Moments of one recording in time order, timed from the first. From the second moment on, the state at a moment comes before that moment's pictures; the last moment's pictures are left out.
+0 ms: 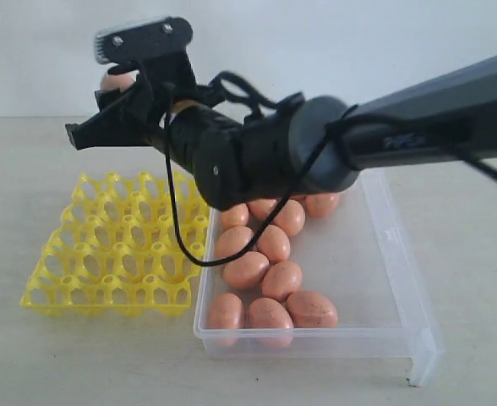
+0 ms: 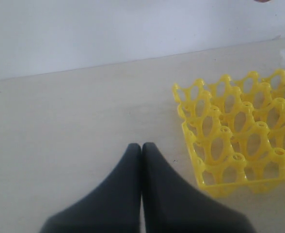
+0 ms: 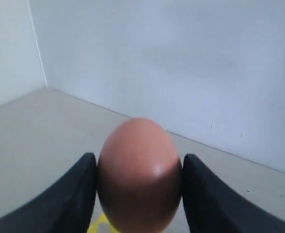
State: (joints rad) left arm 0.10 0.00 0.00 -0.21 0.33 0.34; right arm 0.85 2.09 -1.39 0.32 -0.52 -0.18
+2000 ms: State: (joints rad) left arm 0.10 0.00 0.00 -0.21 0.33 0.34; right arm 0.84 2.61 -1.99 0.01 -0.24 0.23
